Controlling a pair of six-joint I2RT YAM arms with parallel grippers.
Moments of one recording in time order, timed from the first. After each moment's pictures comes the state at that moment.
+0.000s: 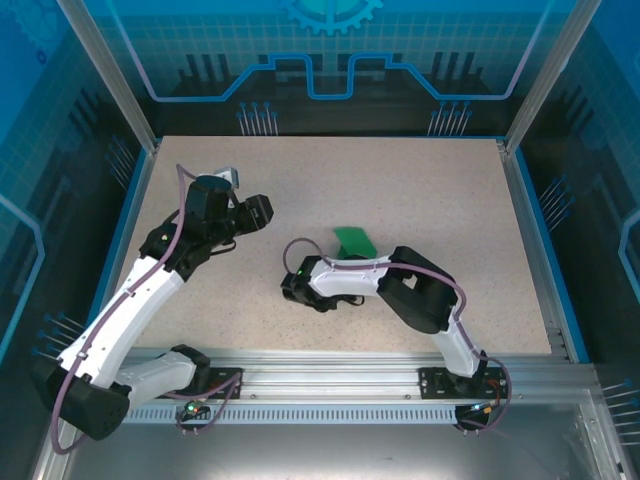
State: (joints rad) left arm -0.38 1.09 1.12 -0.66 -0.04 -0.64; right arm 1.11 2.11 1.42 -1.33 1.00 0.16
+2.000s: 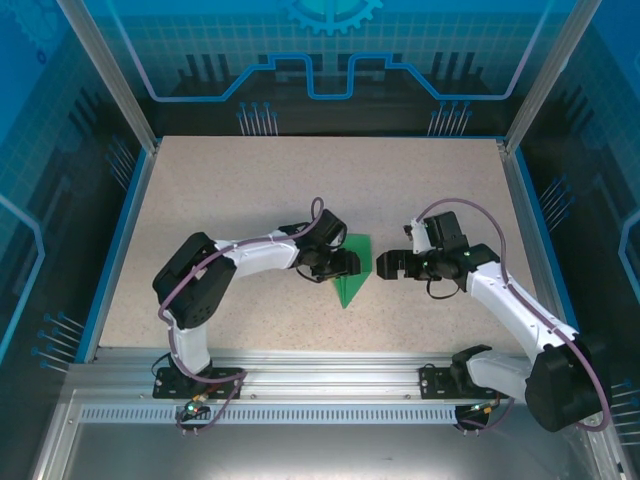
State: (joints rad) left arm -0.72 1.87 1.17 -0.38 0.30 -0.84; right arm 0.31 1.13 0.75 -0.64 -0.33 0.31
